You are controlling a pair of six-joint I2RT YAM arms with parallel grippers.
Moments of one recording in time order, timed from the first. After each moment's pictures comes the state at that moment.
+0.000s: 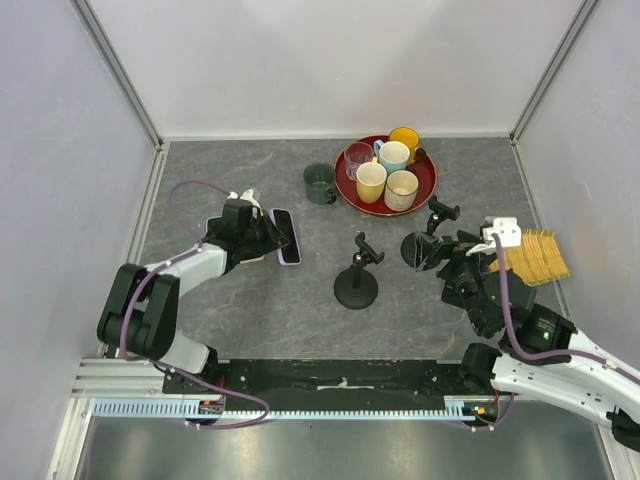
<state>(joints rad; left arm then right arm) -0.31 1.45 0.69 0.08 0.23 -0.63 1.06 0.52 0.78 -0.29 0.89 0.31</state>
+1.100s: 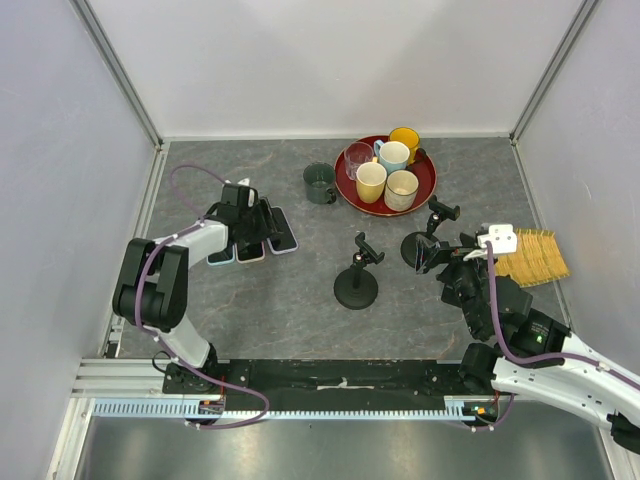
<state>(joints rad) -0.23 1.67 0.91 -0.08 0.17 -0.55 1.06 0.47 0.67 -0.22 0.93 0.20</state>
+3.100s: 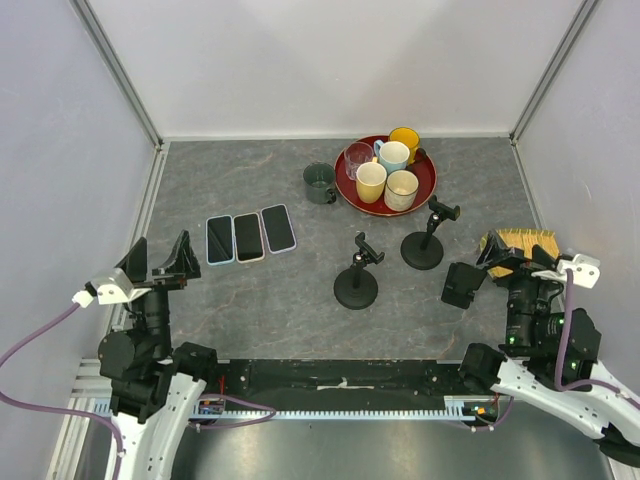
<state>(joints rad) -0.25 0.01 0.55 -0.11 -0.34 -0.15 1.06 0.15 0.61 -0.02 1.26 -0.14</state>
